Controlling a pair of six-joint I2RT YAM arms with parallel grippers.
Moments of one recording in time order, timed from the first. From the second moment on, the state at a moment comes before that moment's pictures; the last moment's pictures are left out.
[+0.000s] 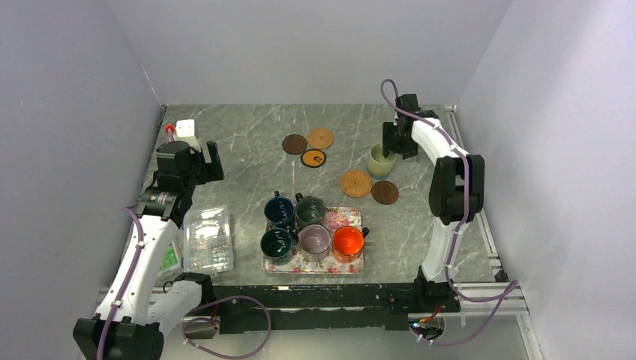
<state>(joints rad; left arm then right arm) -0.11 0.93 0.94 -0.48 -0.20 -0.15 0.09 2.00 1.63 -0.75 0.06 0.14</state>
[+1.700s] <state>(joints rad) -0.12 0.93 0.94 -0.48 -0.18 -0.15 0.81 1.37 1.07 -0.86 -0.08 0.12</state>
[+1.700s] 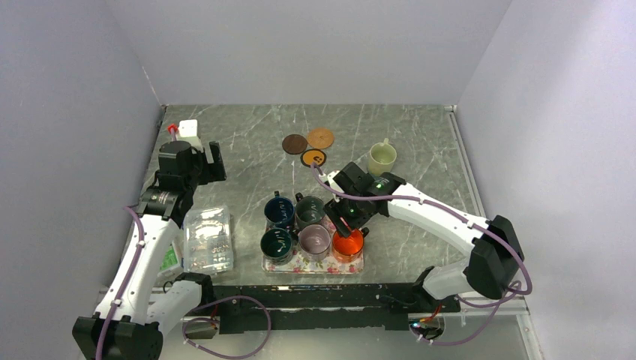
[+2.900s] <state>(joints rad) -0.13 0.93 0.94 -0.48 -0.18 -0.15 0.81 1.45 1.06 -0.89 0.06 0.19</state>
